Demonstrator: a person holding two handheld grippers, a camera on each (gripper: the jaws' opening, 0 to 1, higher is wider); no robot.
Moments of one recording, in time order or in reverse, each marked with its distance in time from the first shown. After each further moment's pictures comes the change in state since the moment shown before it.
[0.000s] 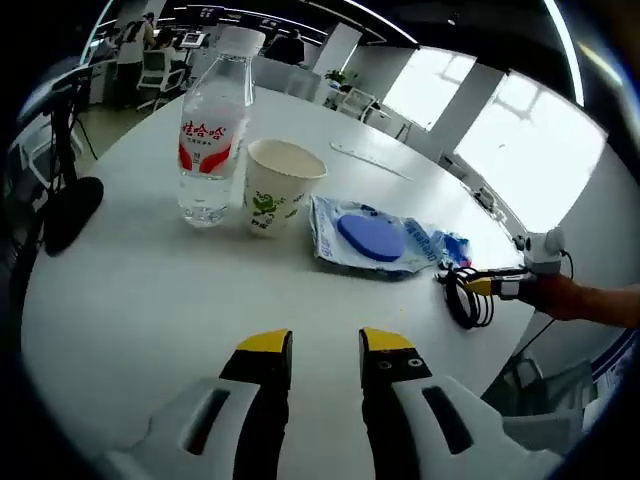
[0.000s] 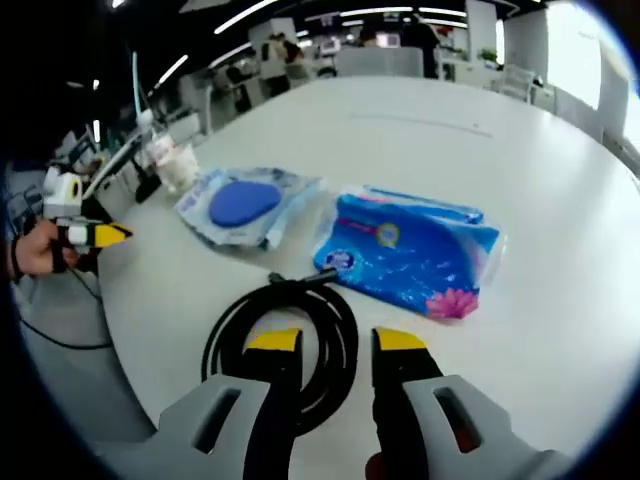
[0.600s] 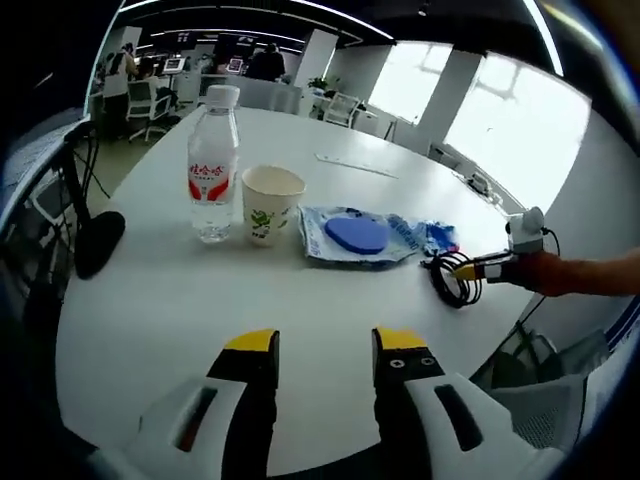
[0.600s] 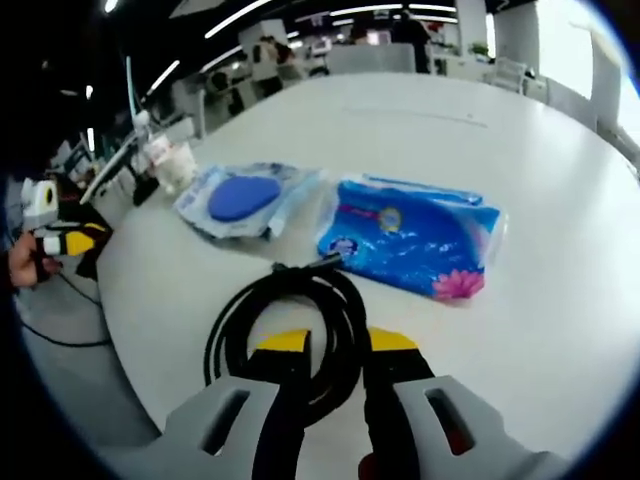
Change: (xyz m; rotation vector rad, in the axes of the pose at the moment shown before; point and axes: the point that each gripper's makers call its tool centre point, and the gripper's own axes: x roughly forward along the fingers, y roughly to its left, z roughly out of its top) left arm -0.048 -0.011 0.003 0.100 -0.046 0.024; right arm -0.001 0.006 -0.007 0.022 0.003 -0.014
